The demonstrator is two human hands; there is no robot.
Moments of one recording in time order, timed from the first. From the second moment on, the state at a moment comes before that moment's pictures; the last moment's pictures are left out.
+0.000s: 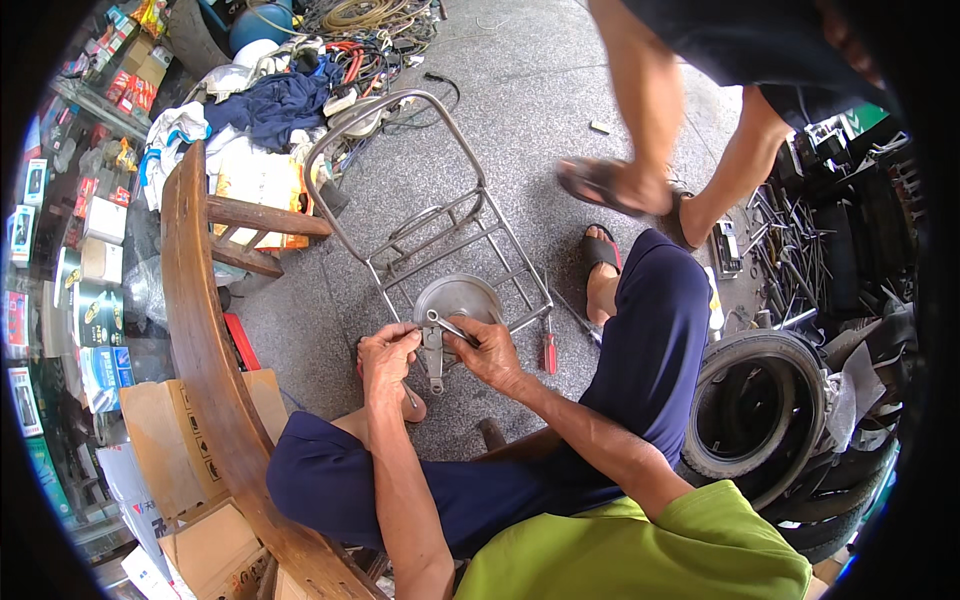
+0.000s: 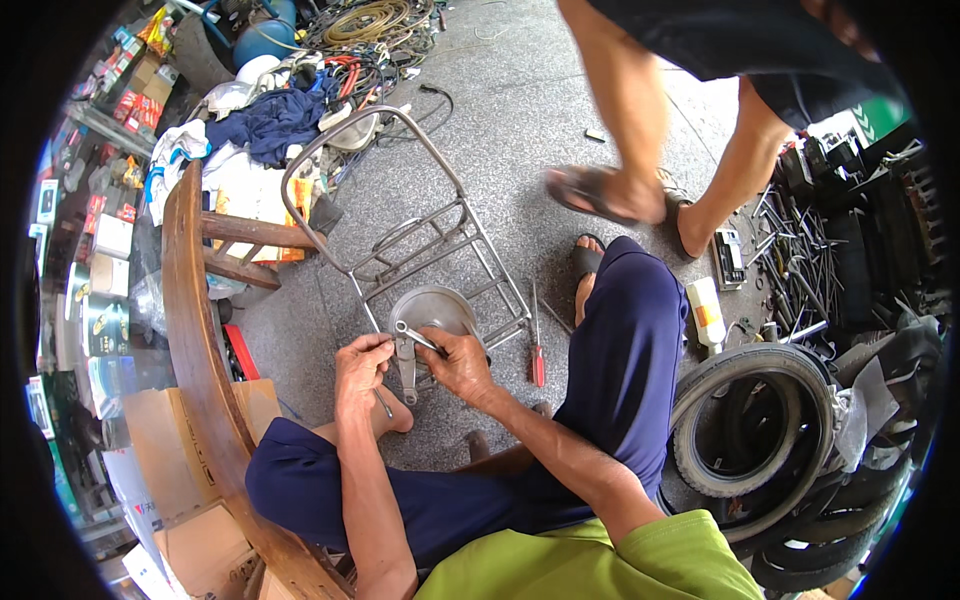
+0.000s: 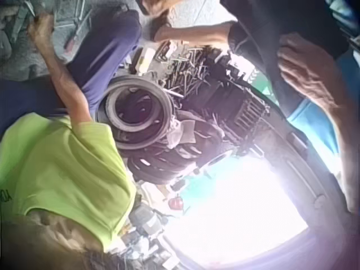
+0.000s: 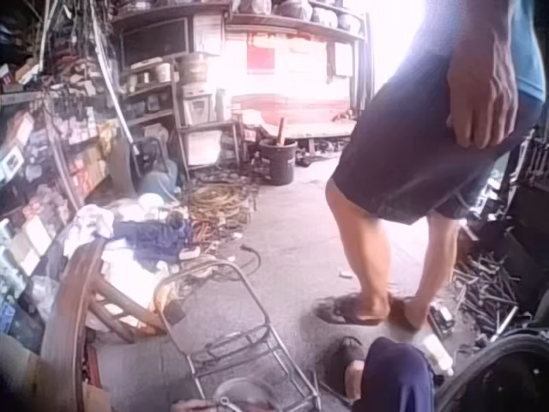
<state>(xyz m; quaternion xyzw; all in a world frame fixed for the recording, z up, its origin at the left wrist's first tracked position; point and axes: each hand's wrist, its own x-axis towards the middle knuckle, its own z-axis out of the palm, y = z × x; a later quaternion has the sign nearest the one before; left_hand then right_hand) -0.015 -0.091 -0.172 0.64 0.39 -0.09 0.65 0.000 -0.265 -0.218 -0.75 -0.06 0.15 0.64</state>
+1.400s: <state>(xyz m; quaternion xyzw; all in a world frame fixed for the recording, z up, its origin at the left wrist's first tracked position) -0.015 -0.102 -0.172 0.64 0.43 -0.08 0.63 0.002 -0.269 -0.206 -0.76 -0.09 0.15 0.63</state>
